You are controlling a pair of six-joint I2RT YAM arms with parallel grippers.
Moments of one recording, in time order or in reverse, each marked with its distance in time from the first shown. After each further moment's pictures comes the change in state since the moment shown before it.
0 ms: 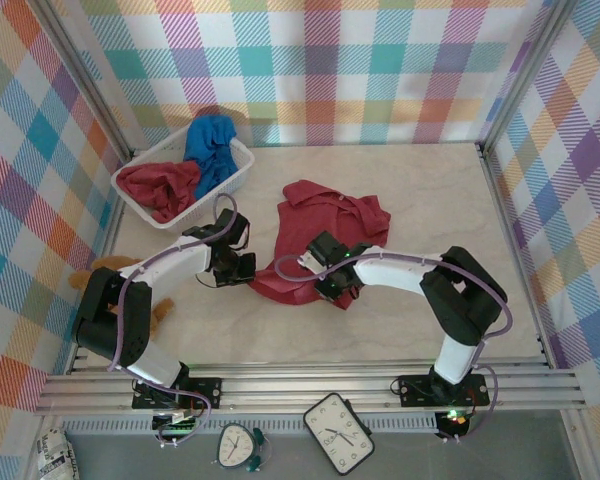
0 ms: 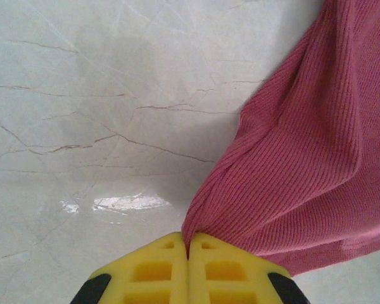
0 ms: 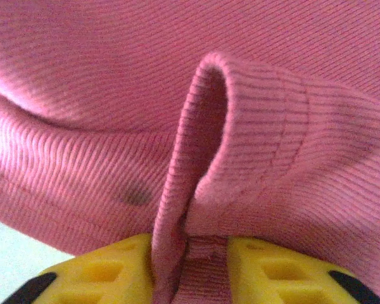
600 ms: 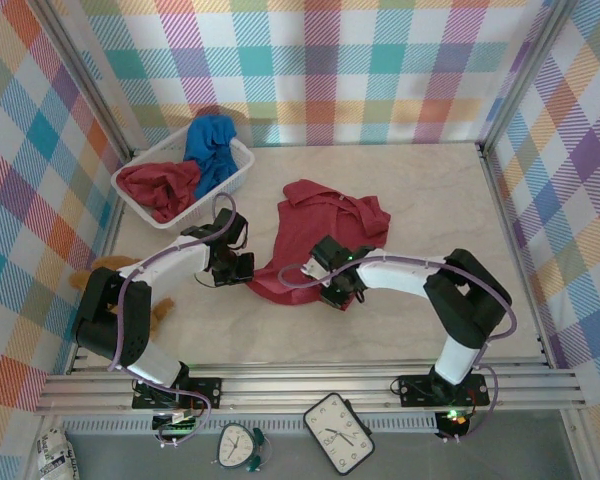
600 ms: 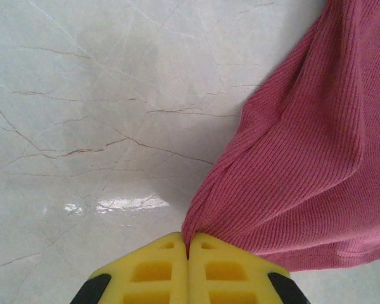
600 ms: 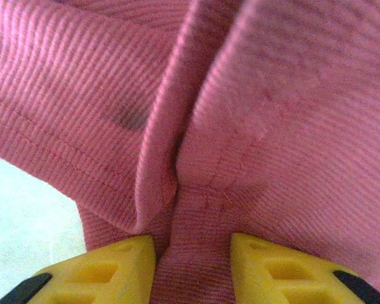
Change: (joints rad) left arm 0.010 0.000 -0.001 -0.003 -0.004 0.019; right arm 0.010 -0.010 -0.021 -0.048 0.011 -0.081
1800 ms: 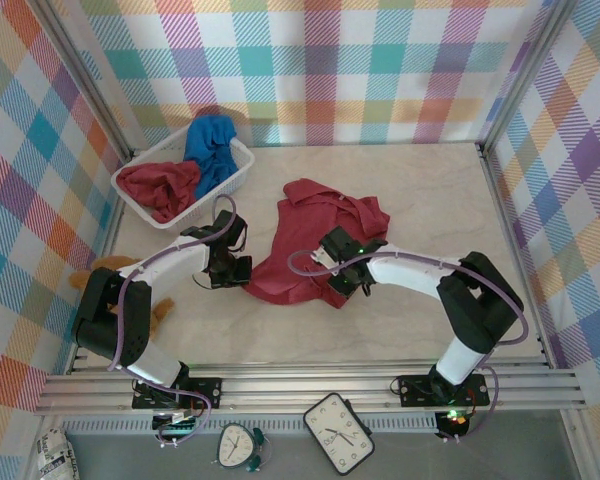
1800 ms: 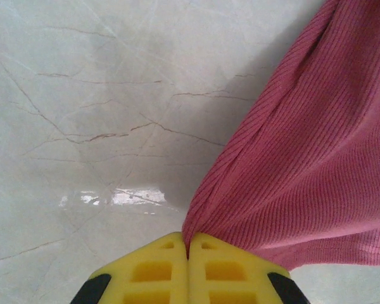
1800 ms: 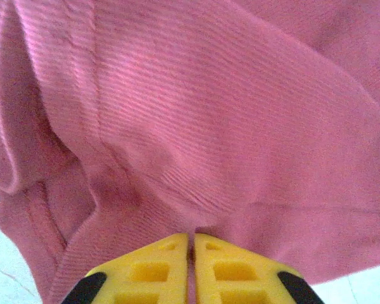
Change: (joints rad) left arm 0.003 0.000 -0.005 -0.044 -0.031 0.030; right arm -0.075 -0.070 -0.017 -0.009 0.061 0.056
